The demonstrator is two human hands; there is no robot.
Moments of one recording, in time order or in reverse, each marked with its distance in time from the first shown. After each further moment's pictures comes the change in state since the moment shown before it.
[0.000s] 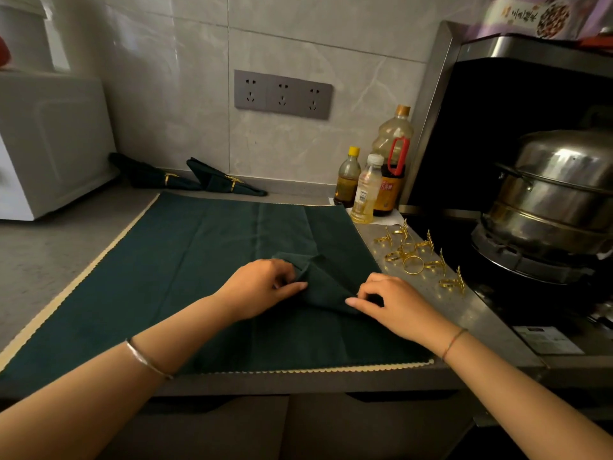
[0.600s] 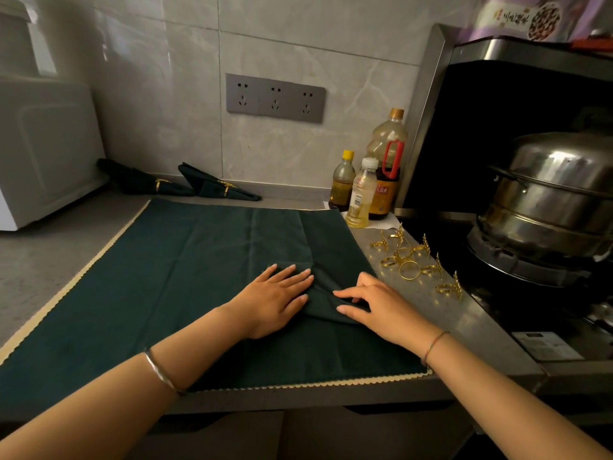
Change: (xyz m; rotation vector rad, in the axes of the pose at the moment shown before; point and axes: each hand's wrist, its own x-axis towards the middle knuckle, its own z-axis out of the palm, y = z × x) left_hand 0.021 -0.003 0.029 0.283 -0.228 0.115; right_hand 0.016 0.000 0.010 0.011 -0.037 0.013
